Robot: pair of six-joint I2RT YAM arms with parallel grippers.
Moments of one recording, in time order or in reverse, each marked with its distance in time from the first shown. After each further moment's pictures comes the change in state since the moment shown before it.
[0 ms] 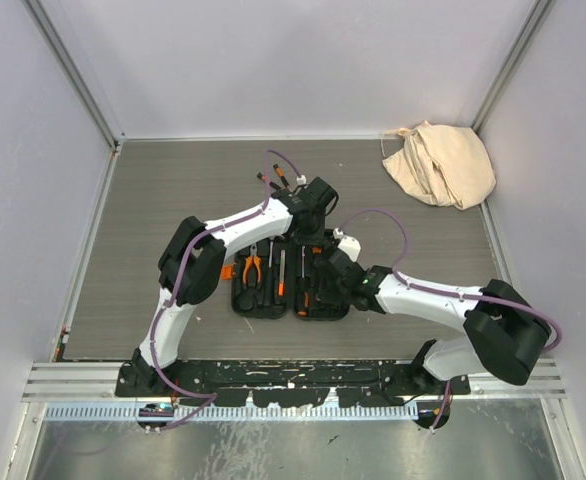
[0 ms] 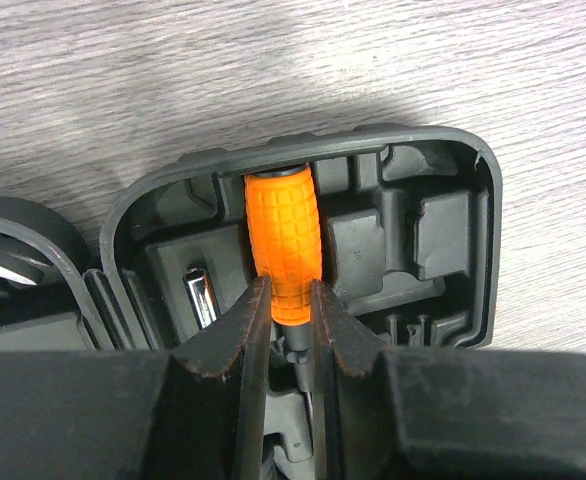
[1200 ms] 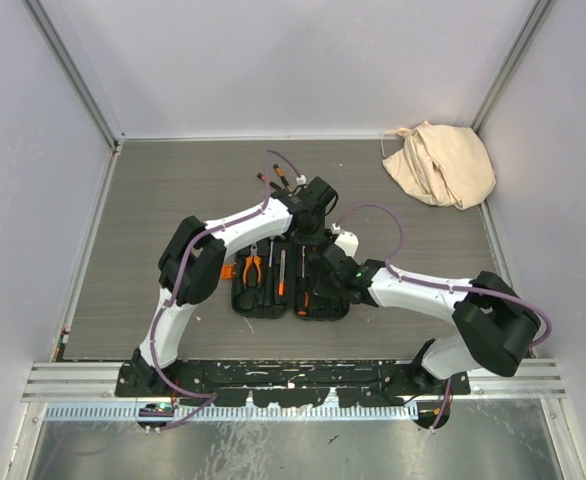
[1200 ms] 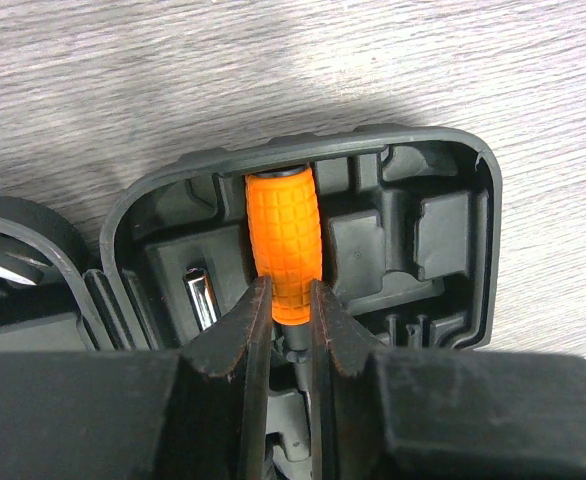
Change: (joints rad) left arm 0.002 0.002 0.000 0.004 0.006 -0.003; right arm -0.009 0.064 0.054 -0.016 0.046 -0.013
